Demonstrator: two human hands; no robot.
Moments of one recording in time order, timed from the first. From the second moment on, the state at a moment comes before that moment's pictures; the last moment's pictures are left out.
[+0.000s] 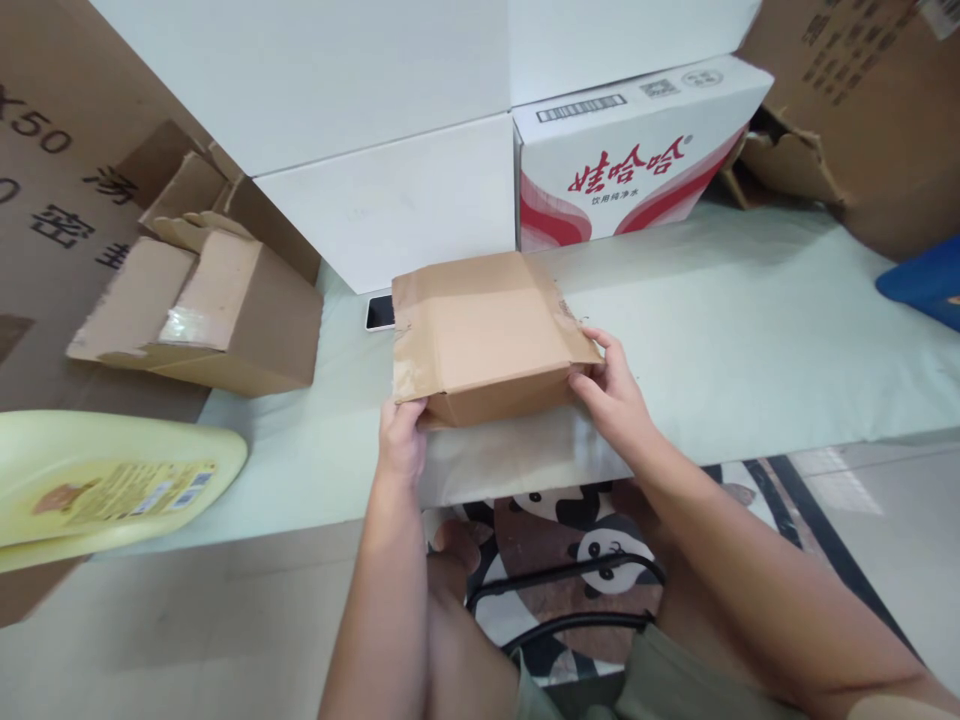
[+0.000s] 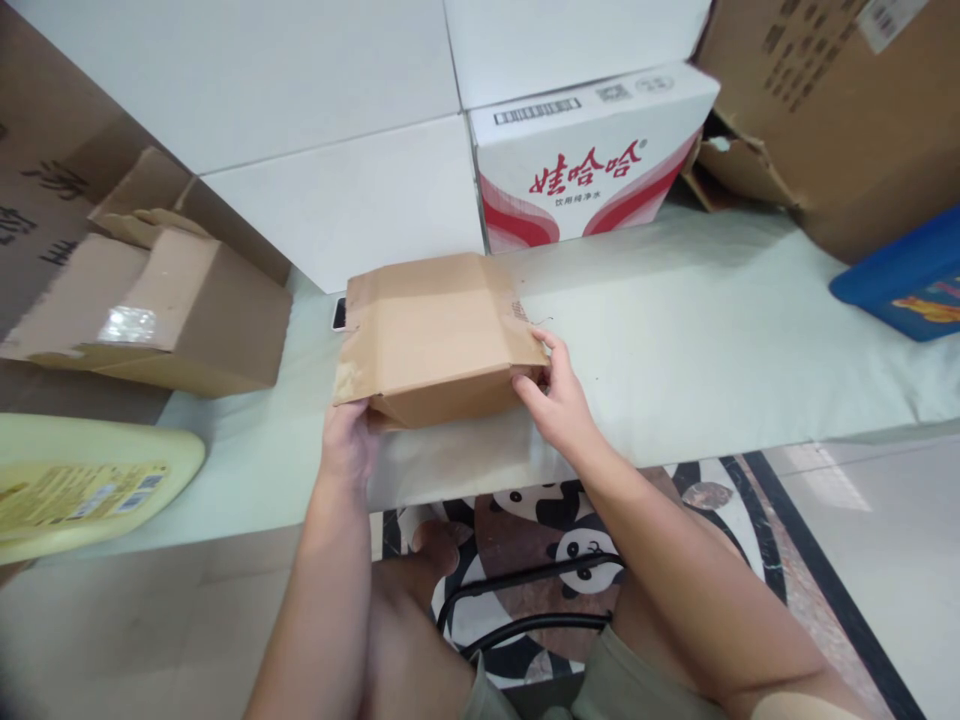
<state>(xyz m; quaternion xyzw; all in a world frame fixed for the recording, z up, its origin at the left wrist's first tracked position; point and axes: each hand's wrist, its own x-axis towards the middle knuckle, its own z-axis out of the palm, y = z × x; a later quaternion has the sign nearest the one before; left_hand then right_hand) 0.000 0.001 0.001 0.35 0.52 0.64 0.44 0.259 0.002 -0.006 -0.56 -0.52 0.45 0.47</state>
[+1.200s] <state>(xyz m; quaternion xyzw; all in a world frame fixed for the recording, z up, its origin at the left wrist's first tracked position) 0.000 0.001 -0.005 0.39 0.56 0.59 0.44 0.259 0.005 -0.012 -0.63 -0.55 0.32 0.45</state>
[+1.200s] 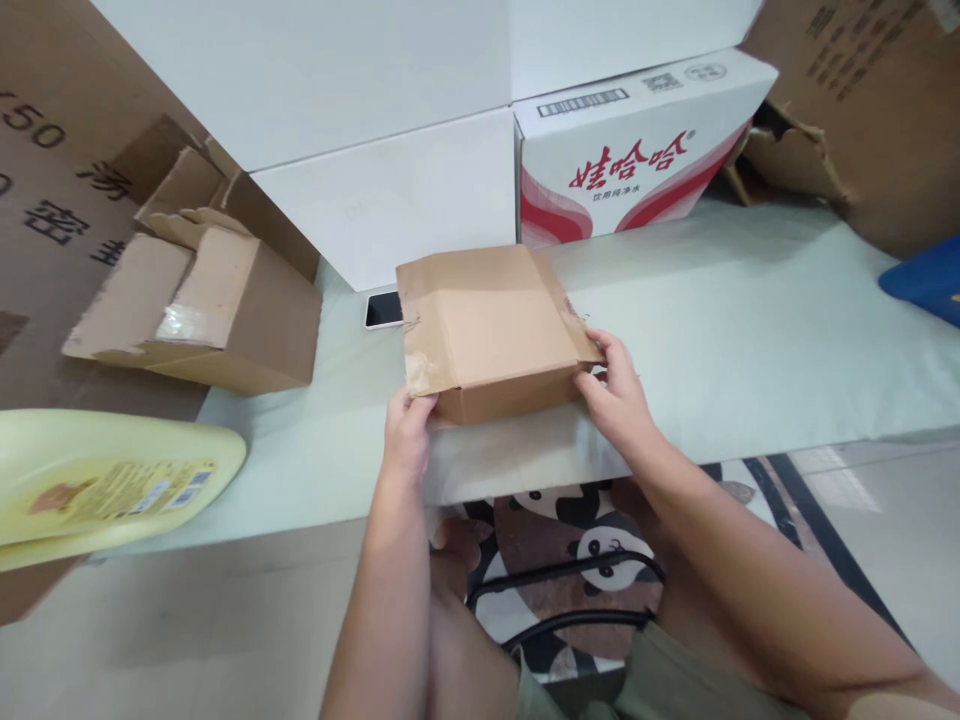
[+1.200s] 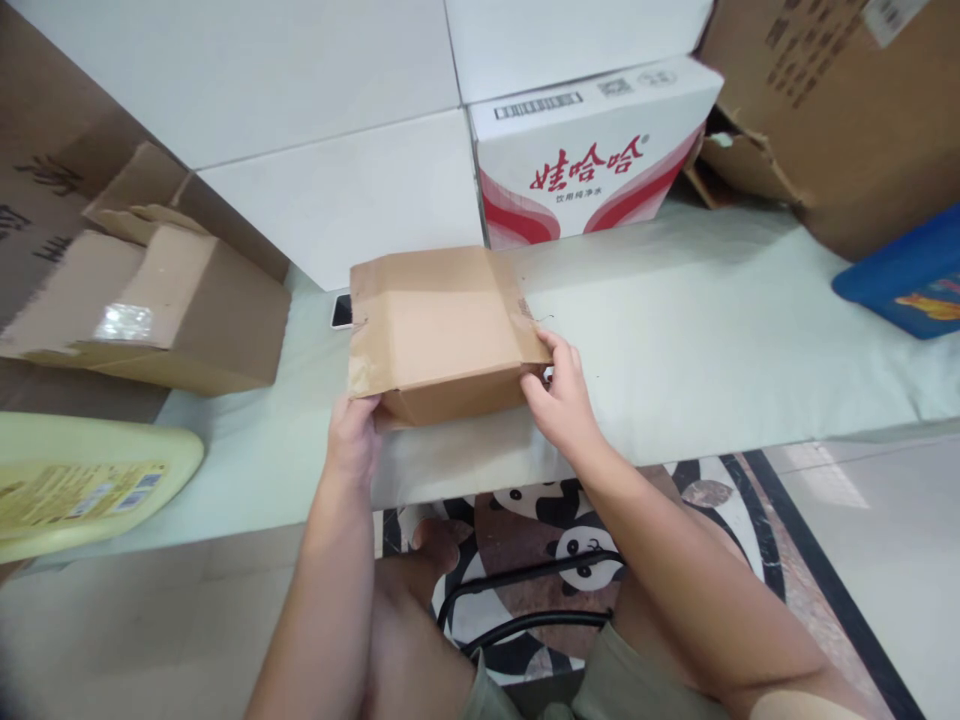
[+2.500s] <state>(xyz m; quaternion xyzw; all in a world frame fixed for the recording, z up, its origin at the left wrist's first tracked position) 0.001 0.001 -0.007 0.39 0.57 0.58 0.43 0.258 0.004 -0.016 -0.63 -0.55 0.31 0.45</state>
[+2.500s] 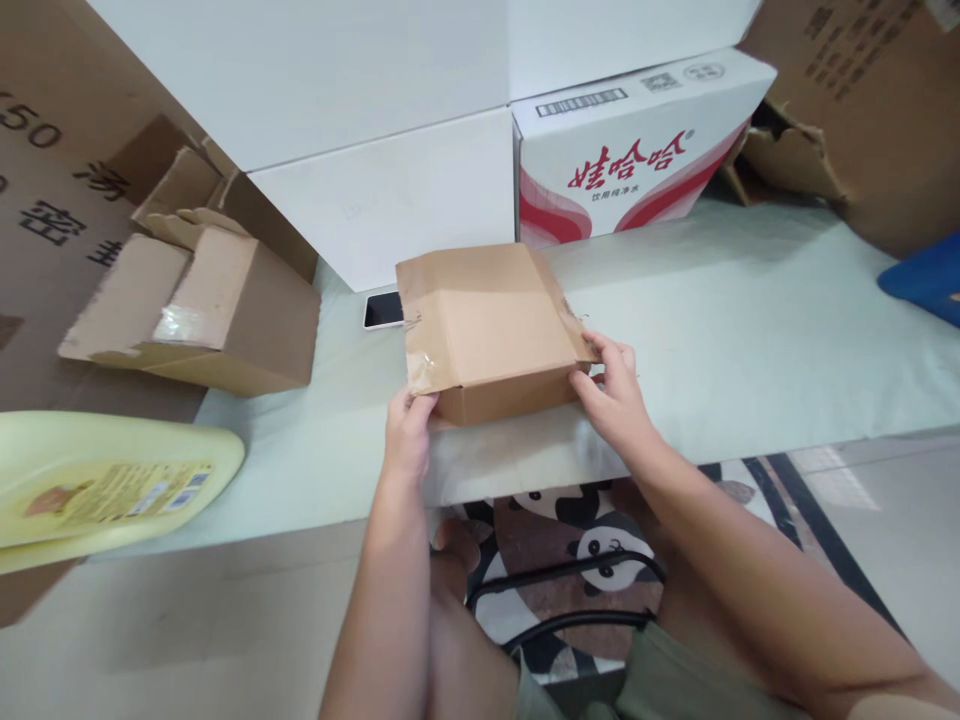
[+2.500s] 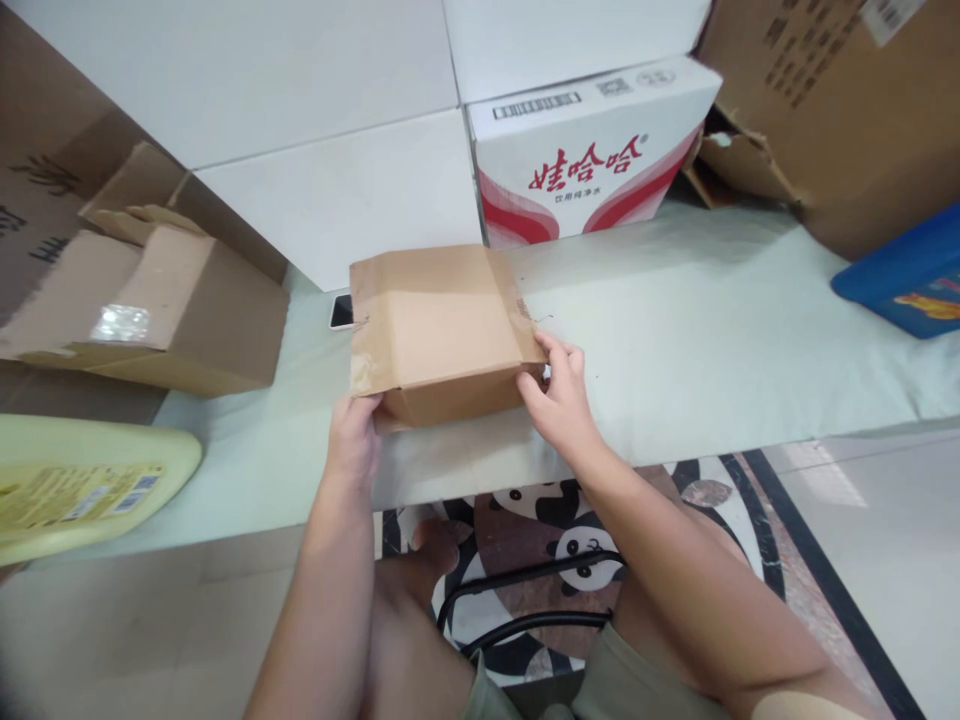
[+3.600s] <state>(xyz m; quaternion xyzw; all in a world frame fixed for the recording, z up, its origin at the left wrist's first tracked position) 0.007 0.001 0.002 0.38 0.57 0.58 0.44 0.258 0.004 -0.014 -0.64 -0.54 0.34 0.43</state>
